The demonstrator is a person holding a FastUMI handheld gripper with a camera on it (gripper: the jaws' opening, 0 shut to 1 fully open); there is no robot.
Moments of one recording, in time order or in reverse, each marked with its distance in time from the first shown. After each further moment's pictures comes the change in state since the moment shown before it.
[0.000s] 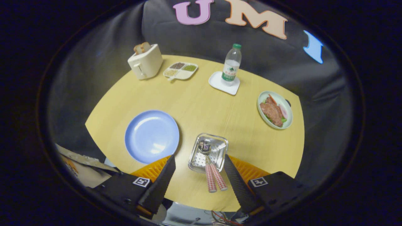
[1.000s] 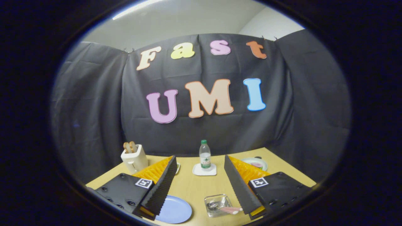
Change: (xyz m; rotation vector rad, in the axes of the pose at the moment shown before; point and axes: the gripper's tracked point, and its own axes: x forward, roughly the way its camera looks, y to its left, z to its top) arm -0.136 -0.009 0.094 0.288 -0.971 -0.308
